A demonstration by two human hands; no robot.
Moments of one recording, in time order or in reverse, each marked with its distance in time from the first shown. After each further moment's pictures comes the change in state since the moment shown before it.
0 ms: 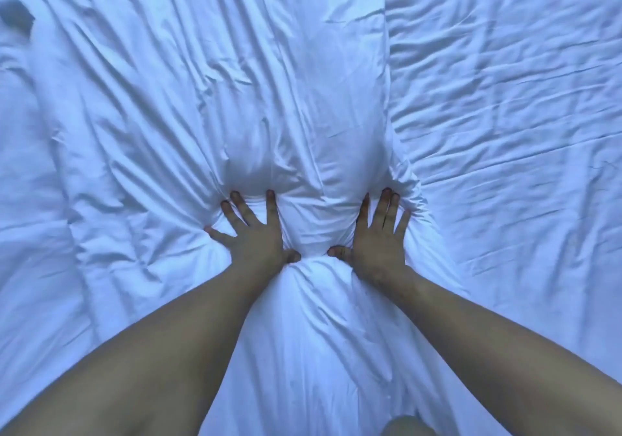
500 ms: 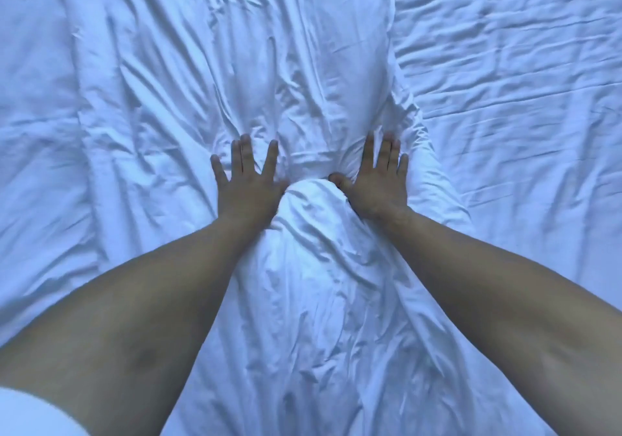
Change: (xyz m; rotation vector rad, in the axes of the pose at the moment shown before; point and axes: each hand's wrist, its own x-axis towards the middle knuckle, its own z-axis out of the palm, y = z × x) left_hand -0.058 -0.028 0.060 0.017 0.457 0.180; right_hand -0.040 0.010 0.011 0.171 0.180 -0.032
